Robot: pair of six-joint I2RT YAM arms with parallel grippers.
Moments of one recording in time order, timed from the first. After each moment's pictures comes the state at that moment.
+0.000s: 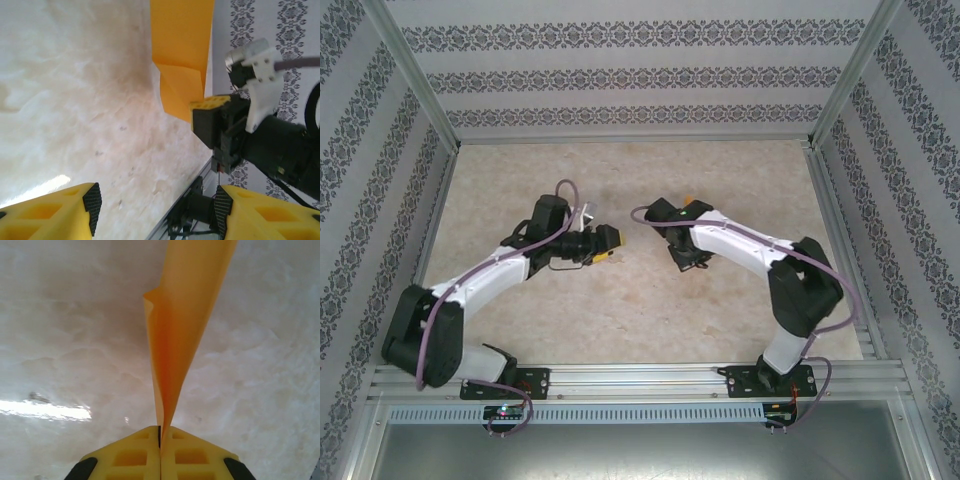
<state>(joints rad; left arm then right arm) -0.37 1.35 0.78 -0.13 0.74 -0.83 0.70 1.75 1.29 -1.09 0.40 0.36</state>
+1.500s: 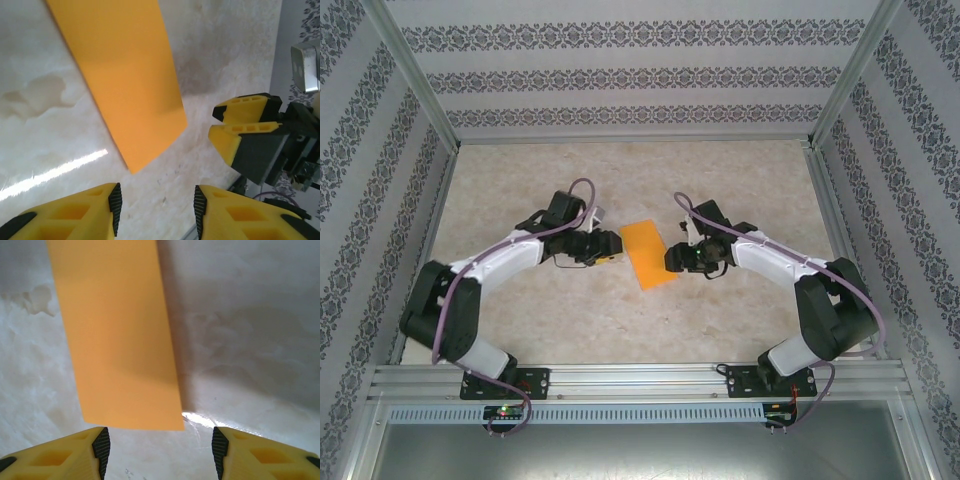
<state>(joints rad) -0.41 1.58 0.97 -0.34 0.64 -0.69 0.45 1.52 0.87 -0.51 -0.33 0.44</state>
